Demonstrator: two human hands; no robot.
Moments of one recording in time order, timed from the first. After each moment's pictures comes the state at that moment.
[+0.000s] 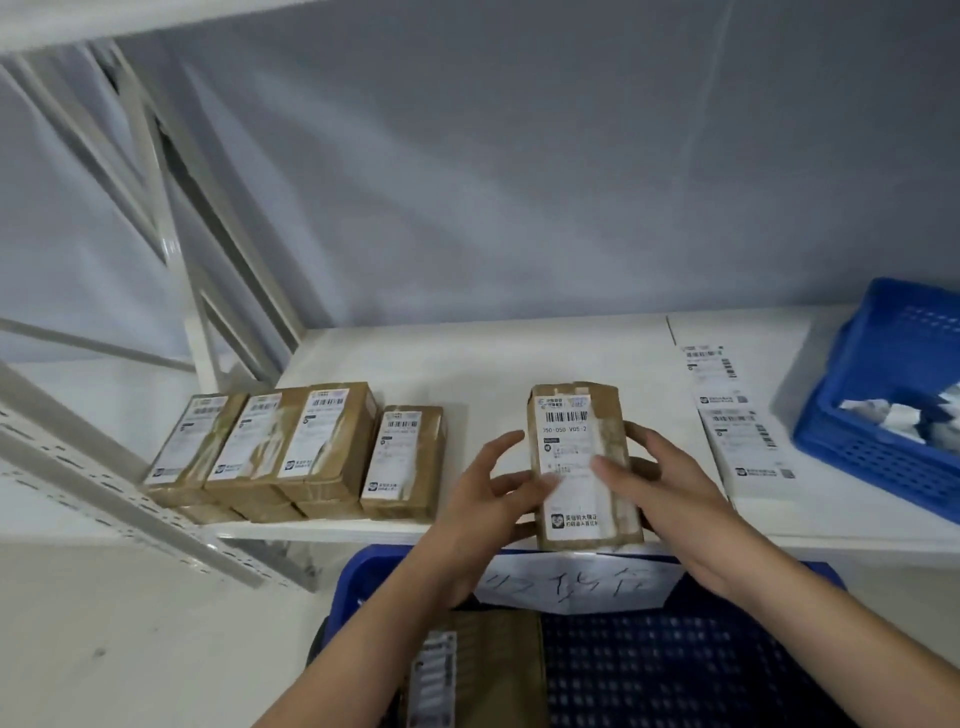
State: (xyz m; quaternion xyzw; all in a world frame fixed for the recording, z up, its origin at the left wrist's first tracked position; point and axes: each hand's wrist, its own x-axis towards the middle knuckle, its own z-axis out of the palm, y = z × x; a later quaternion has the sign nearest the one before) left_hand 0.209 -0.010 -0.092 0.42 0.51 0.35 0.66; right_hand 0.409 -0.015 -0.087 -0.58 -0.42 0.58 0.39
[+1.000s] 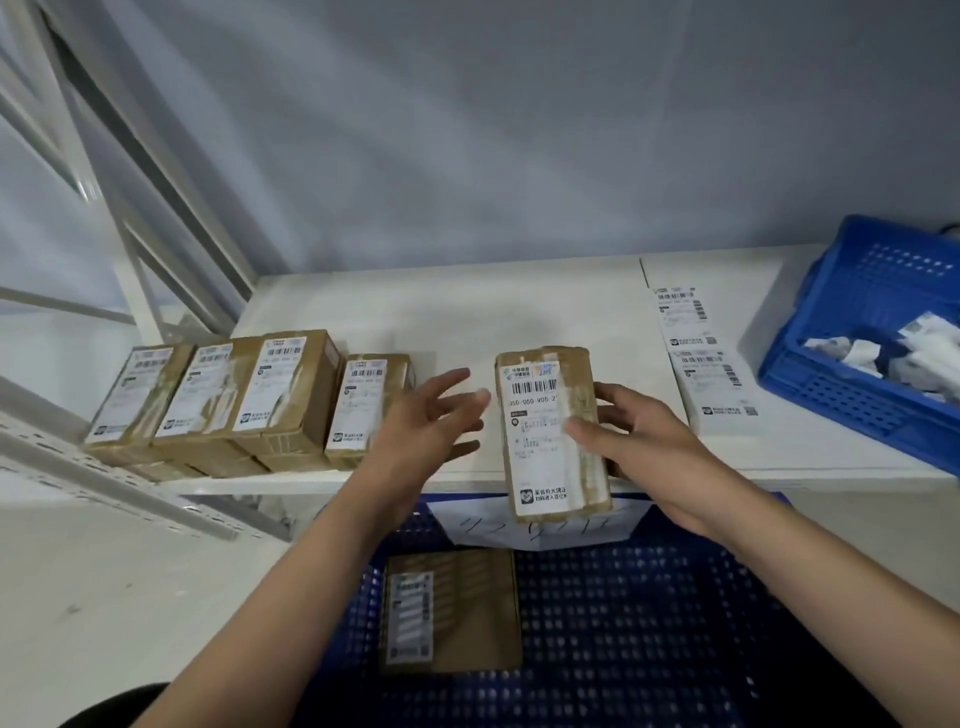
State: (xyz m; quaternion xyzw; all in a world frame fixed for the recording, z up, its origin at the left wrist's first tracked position) left_hand 0.189 0.003 -0.081 0.46 0.57 0.34 0.58; right_hand 0.417 -0.016 -0.094 -0.57 -0.45 0.59 0.36
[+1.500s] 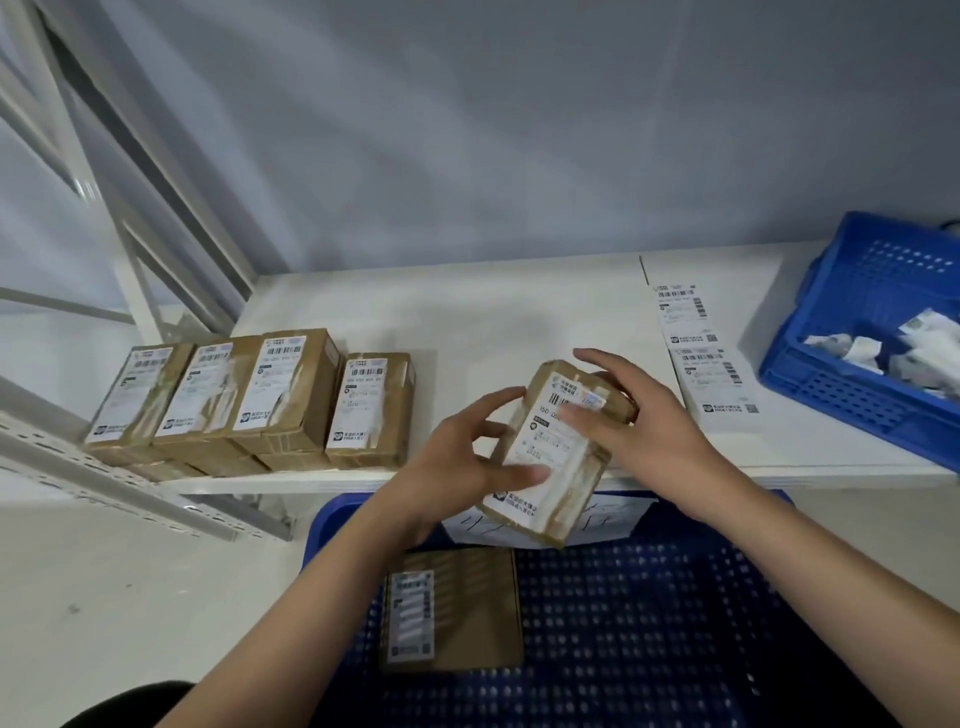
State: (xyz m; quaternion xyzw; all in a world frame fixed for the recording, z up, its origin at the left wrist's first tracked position) left_hand 0.204 -0.007 -0.087 0.56 0.53 0.22 0.60; right_hand 0.416 -0.014 -0.089 -0.55 -0.53 0.50 0.42
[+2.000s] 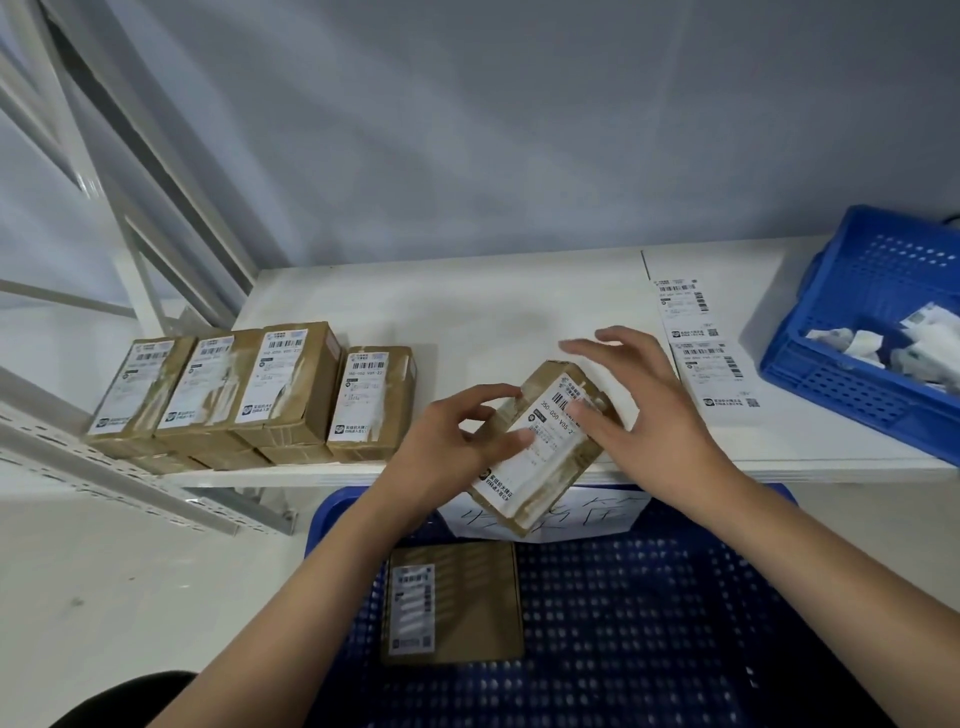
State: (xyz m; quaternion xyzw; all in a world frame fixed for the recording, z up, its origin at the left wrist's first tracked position) left_hand 0.201 -0.006 -0.083 0.58 0.56 0.26 0.53; right_hand 0.422 -0.015 -0.101 -0.53 -0.69 0.29 0.40
